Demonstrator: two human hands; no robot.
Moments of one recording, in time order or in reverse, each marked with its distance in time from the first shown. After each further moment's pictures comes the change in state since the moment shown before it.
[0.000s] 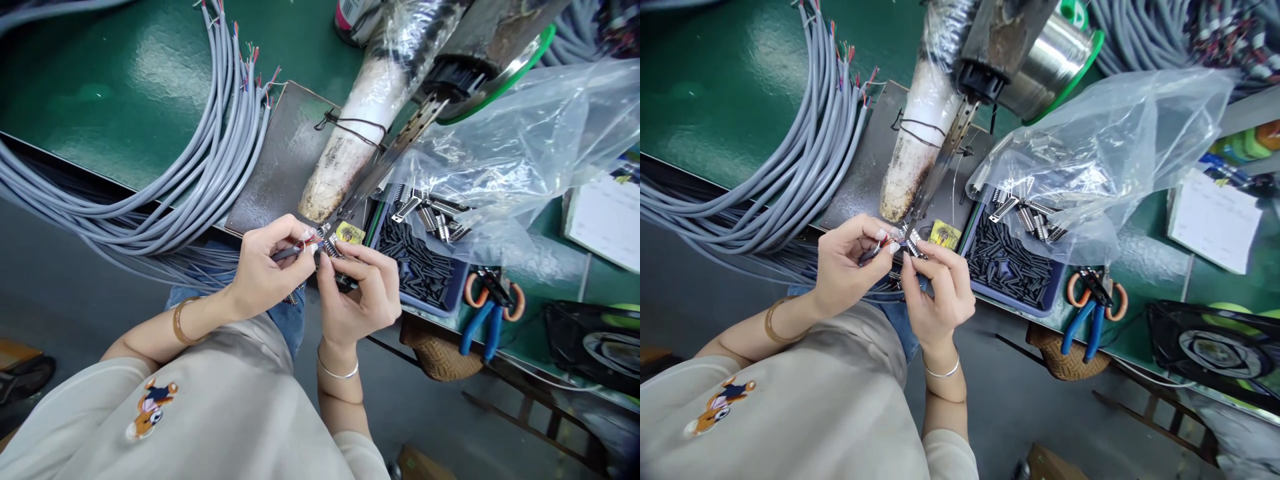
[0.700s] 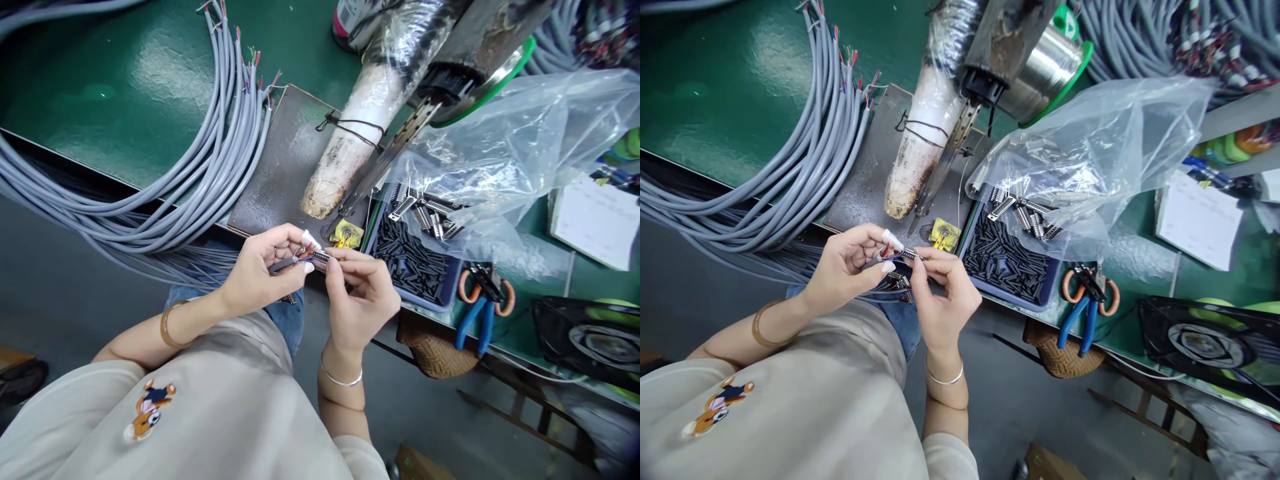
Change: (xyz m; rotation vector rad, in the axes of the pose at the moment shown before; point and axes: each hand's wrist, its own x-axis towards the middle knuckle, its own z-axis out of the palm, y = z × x) left_hand -0.003 0.004 -0.015 -0.255 -0.187 -0.244; right_hand -0.009 -0.001 -0.010 0.217 -0.115 0.286
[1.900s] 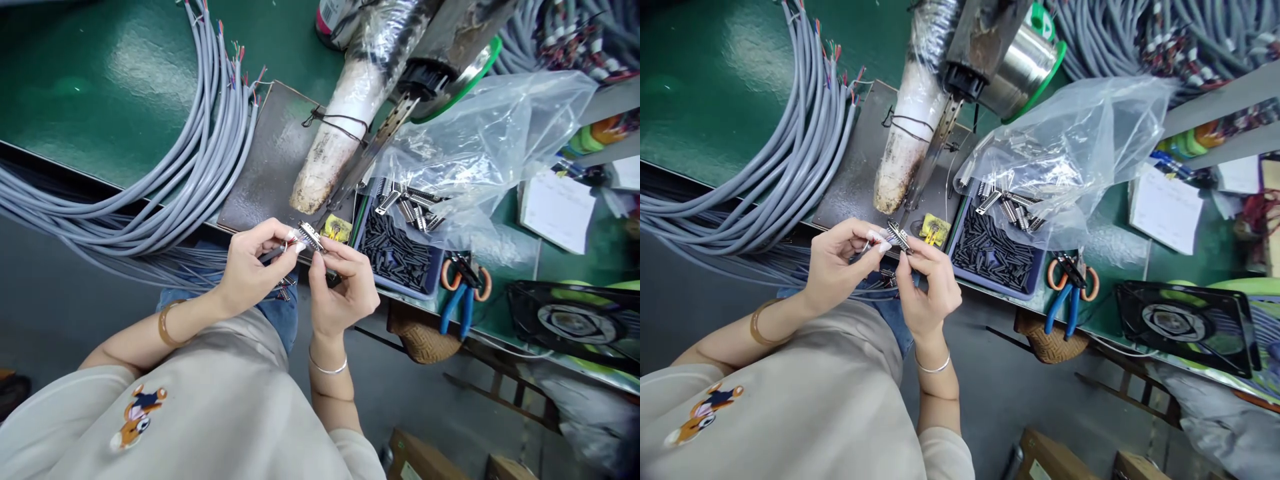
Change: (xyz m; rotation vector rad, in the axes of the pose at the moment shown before) left_hand -0.001 -0.014 0.004 0.150 0.138 0.144; right_hand -0.005 0.007 0.013 -0.119 0.113 -0.237
